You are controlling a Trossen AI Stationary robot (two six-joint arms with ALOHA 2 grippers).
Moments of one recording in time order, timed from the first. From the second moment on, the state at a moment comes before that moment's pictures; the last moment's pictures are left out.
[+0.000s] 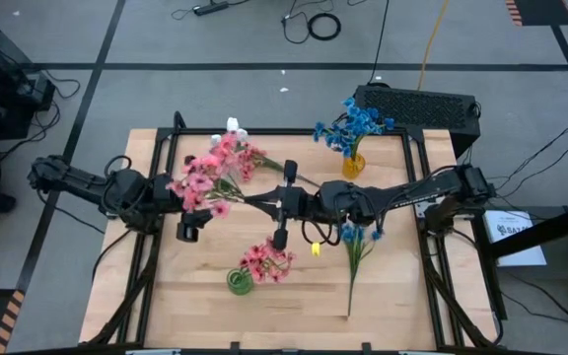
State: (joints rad) left arm -0.29 0.83 0.70 0.50 -0.22 0.19; right arm 0.18 1.70 1.46 0.35 0.30 -0.13
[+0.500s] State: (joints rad) left arm -0.21 0.96 0.70 0.67 -0.16 0.19; right arm 0.17 1.72 1.46 0.35 0.31 -0.14
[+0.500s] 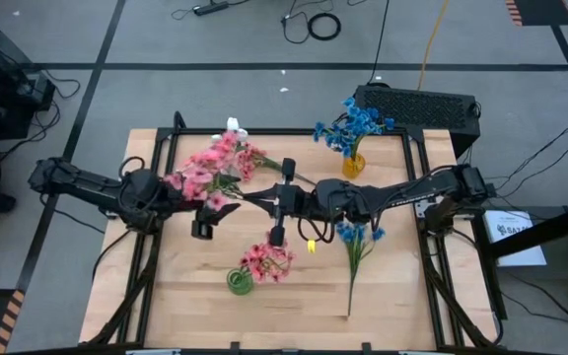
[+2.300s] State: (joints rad) left arm -0.28 0.62 0.65 0.17 0.11 -0.32; right arm 0.43 1.51 1.46 -0.58 0.77 0.40
